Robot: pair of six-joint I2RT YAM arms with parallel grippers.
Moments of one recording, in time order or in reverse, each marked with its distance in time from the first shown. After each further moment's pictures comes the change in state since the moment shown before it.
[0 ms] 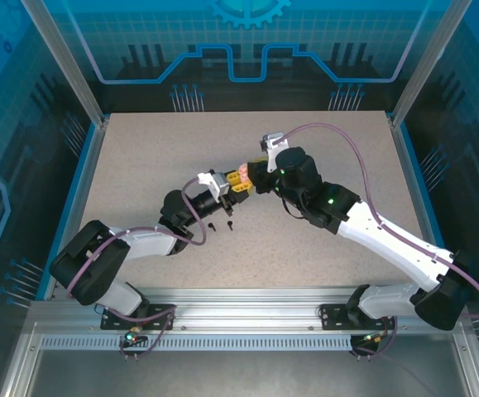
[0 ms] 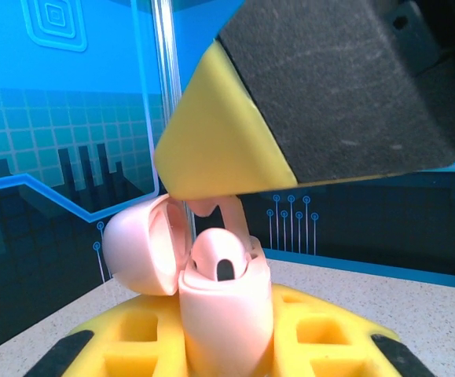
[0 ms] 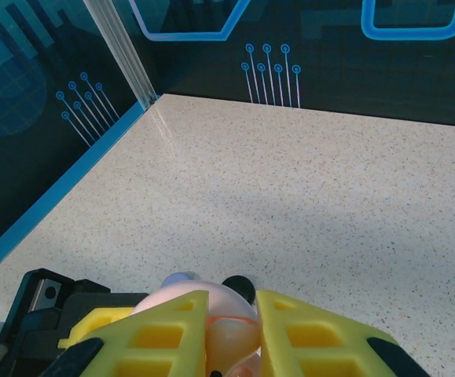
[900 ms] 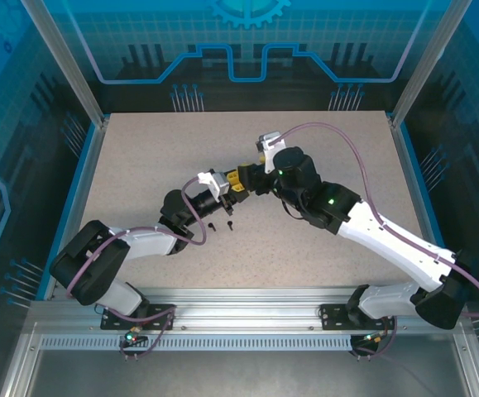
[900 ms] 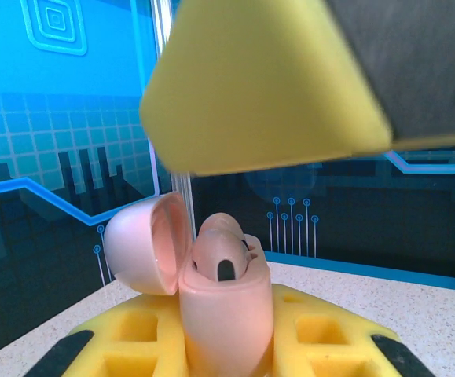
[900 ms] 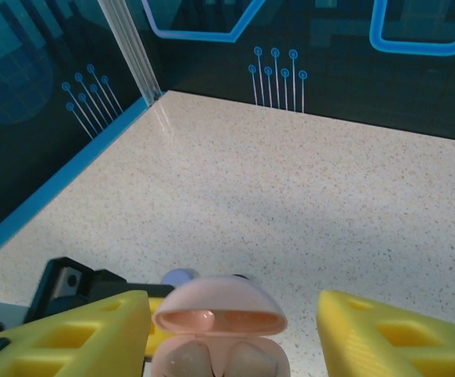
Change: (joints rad) left arm 0.000 0.000 0.005 0.001 0.000 0.000; right arm 0.031 0.003 0.058 -0.045 0.021 -0.040
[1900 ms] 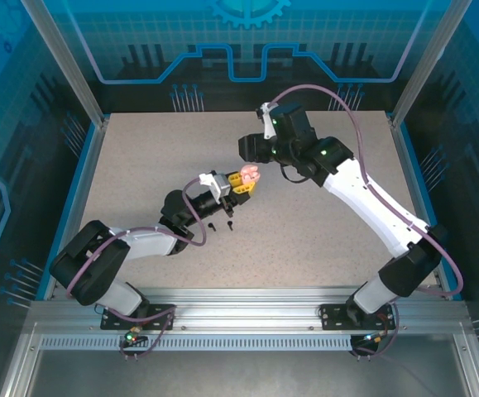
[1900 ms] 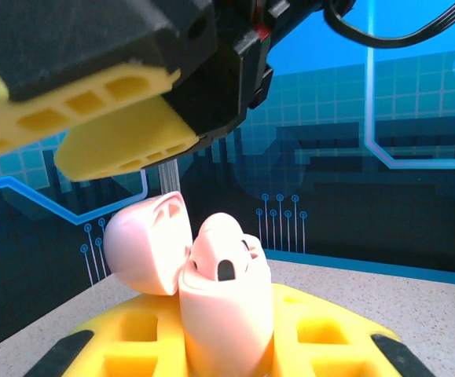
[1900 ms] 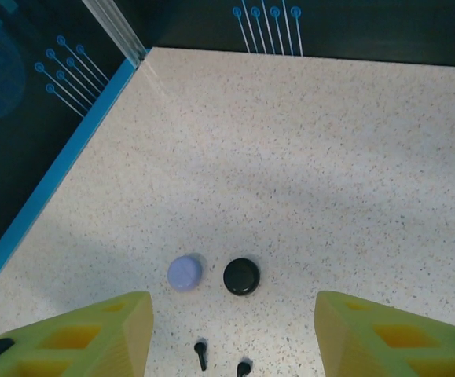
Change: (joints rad) left arm -0.005 0.000 -0.002 -0.011 0.027 0.002; right arm -0.198 0.299 0.420 -0.340 -0.262 0.079
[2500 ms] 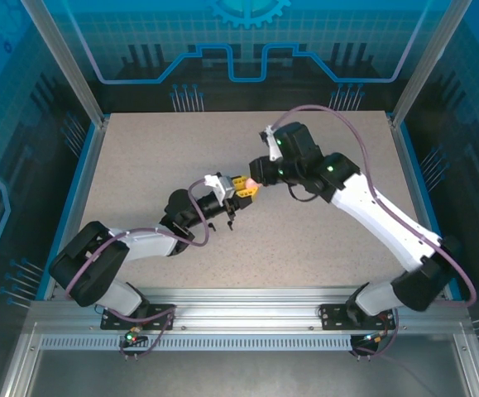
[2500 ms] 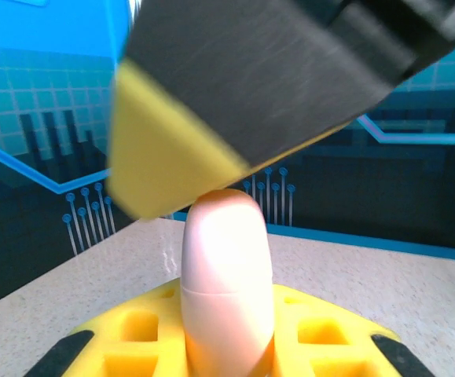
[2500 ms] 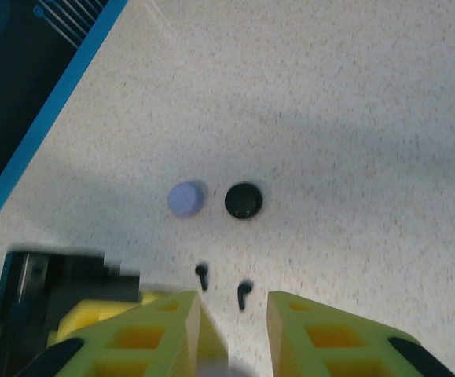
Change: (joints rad) left arm -0.013 -0.010 0.000 -0.097 0.008 0.005; right arm 0.033 -0.171 -0.222 -0.038 -0.037 0.024
